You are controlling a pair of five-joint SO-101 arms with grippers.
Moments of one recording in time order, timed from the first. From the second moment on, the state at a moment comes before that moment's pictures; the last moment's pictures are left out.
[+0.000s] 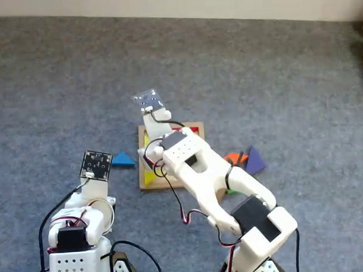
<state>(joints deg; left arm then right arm) -8.8 -102.4 96.0 75.8 -6.7 -43.5 8.1 26.0 39.3 -7.8</state>
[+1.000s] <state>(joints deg) -8.8 -102.4 96.0 75.8 -6.7 -34.2 -13.7 37.9 32.4 -8.0</state>
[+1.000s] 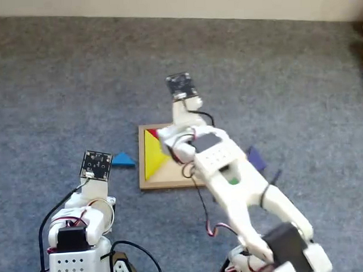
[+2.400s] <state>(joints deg) -8.8 -102.4 96.0 75.8 -6.7 -6.9 2.1 20.4 67.6 -8.0</state>
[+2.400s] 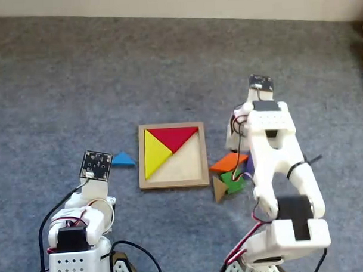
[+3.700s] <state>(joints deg) -8.8 -102.4 96.0 75.8 -6.7 -15.7 6.1 22.2 62.5 -33.3</state>
